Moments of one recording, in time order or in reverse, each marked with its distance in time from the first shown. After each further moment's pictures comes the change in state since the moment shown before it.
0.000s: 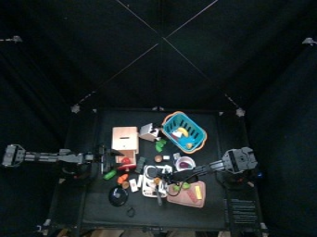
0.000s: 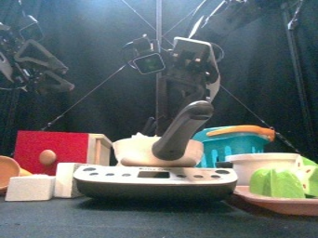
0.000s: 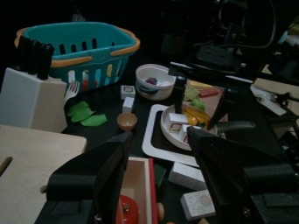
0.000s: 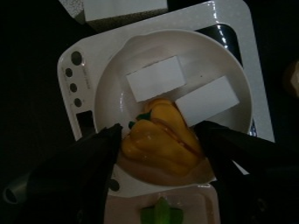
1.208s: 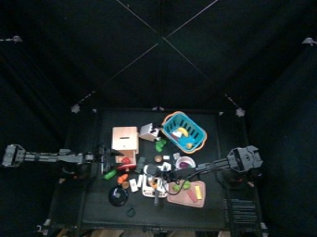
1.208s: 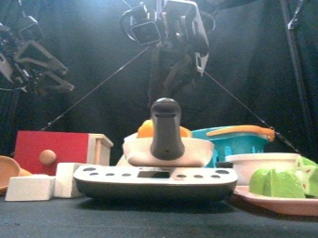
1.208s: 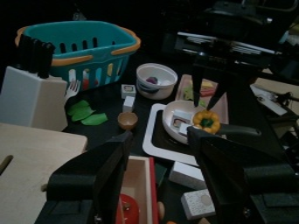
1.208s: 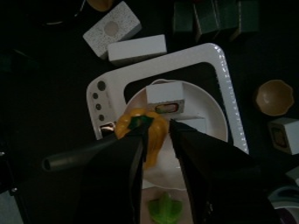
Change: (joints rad) left arm 0.002 0.000 0.000 -0.002 0.000 0.000; right arm -0.003 -0.091 -0.094 -0.029 0.109 0.002
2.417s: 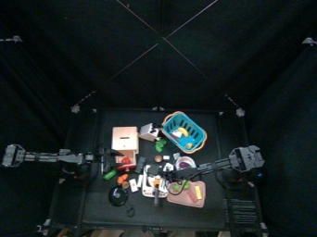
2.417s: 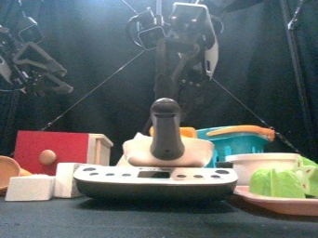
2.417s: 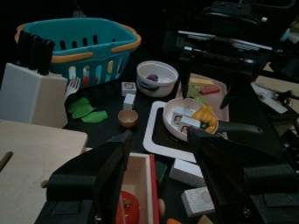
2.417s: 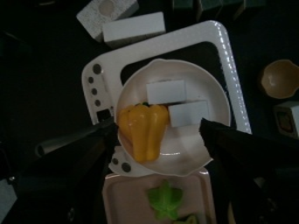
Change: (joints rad) left arm 0.000 0.000 0.008 0.000 0.002 0.000; right arm 0.008 -0.002 0.069 0.052 -0.003 -0.011
